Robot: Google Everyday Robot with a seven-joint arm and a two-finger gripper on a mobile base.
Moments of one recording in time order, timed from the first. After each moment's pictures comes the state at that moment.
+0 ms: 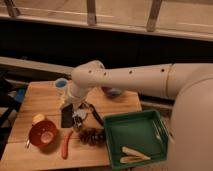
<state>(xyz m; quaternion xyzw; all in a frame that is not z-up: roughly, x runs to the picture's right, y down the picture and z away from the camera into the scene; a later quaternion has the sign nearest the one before) -0.192 0.082 0.702 -0.40 0.00 0.63 0.67</state>
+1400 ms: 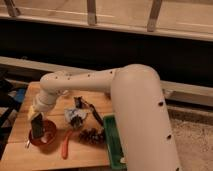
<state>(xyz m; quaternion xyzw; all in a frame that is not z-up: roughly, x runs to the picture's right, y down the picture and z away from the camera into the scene) -0.337 0.127 0.736 -0.50 -0.03 0.54 0.68</state>
